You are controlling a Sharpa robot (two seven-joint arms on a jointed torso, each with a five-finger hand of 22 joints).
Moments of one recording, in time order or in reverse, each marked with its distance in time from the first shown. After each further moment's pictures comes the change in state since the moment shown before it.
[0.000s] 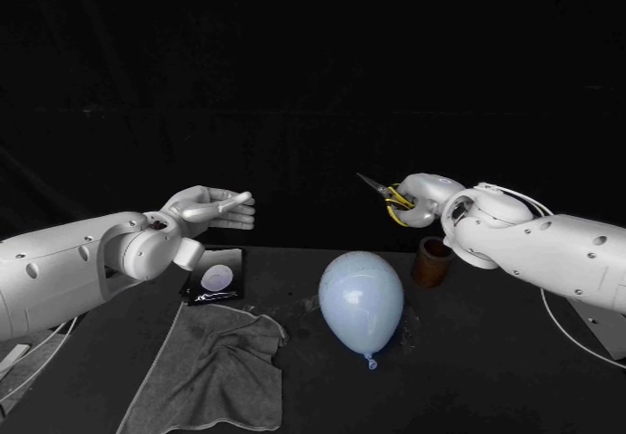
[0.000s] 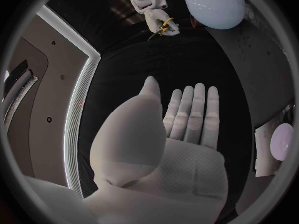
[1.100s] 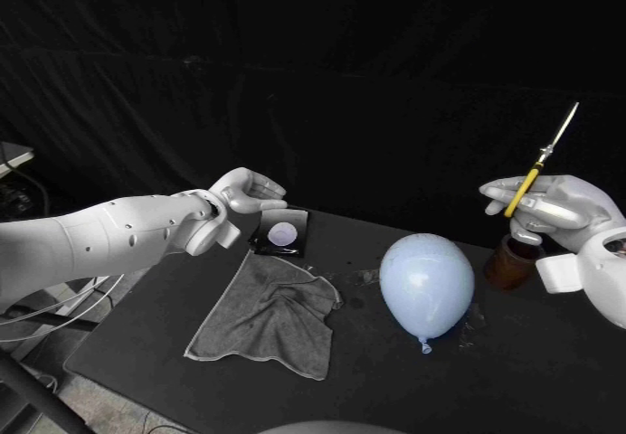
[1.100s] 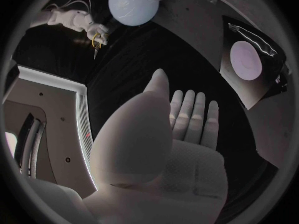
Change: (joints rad) left arm -0.130 -0.068 -0.046 -0.093 -0.388 -0.211 0.161; left_hand 0.145 -0.093 0.070 0.012 0.000 -0.003 0.011 -0.076 -0.054 -0.113 0.044 -0.035 -0.008 -0.230 0.062 -0.110 -0.056 -0.052 -0.309 0.015 -0.118 -0.038; right arm -0.019 -0.256 -0.005 0.385 1.133 -0.094 0.318; right_hand -0.004 -0.004 -0.003 0.014 0.003 -0.005 0.004 0.015 0.043 0.000 0.000 0.007 0.061 0.002 -0.006 -0.012 -0.016 0.016 -0.004 -0.002 -0.006 0.001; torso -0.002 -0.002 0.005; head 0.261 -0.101
